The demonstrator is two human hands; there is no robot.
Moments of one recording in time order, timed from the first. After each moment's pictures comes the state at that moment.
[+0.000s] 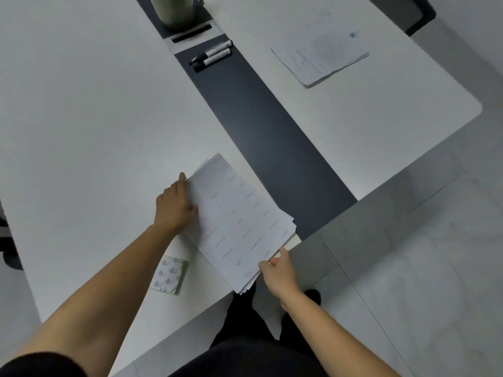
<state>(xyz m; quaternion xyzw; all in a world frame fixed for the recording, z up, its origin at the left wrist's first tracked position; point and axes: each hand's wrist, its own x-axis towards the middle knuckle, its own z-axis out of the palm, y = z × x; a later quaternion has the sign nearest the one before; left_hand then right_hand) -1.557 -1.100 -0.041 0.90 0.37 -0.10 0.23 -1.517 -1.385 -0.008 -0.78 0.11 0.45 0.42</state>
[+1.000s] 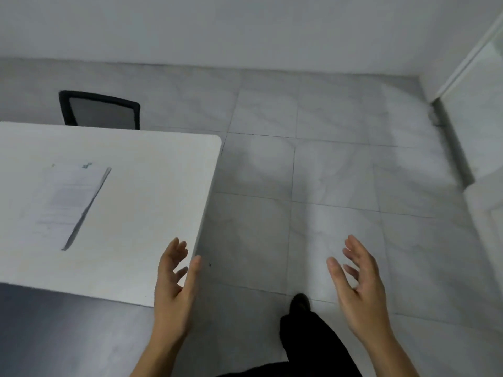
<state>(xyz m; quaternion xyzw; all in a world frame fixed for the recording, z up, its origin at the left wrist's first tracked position) -1.255 -1.526 0.121 0.82 0.10 0.00 0.57 -1.323 -1.808 0.098 -0.79 0.25 -0.11 0.55</state>
